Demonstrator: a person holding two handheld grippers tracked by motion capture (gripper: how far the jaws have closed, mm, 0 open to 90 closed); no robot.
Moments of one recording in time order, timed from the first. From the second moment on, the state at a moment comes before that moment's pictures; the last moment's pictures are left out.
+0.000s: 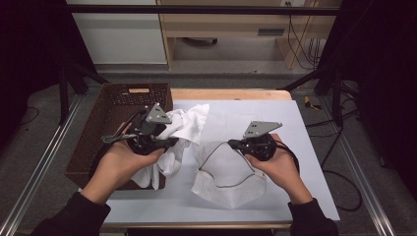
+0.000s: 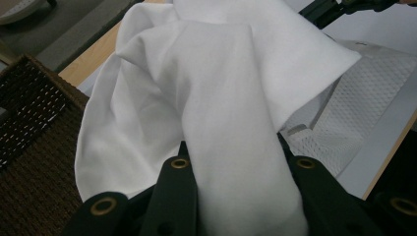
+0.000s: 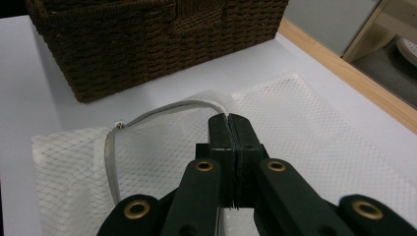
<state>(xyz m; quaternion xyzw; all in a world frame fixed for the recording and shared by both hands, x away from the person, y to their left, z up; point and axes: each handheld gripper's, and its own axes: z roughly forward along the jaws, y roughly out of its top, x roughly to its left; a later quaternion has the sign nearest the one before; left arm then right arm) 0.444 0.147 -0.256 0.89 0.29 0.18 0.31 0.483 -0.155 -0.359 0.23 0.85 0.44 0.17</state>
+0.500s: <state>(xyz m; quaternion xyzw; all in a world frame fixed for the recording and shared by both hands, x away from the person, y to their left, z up) 0.442 0.138 -0.266 0.90 0.28 0.18 0.30 0.483 -0.155 -0.359 0.23 0.85 0.44 0.17</state>
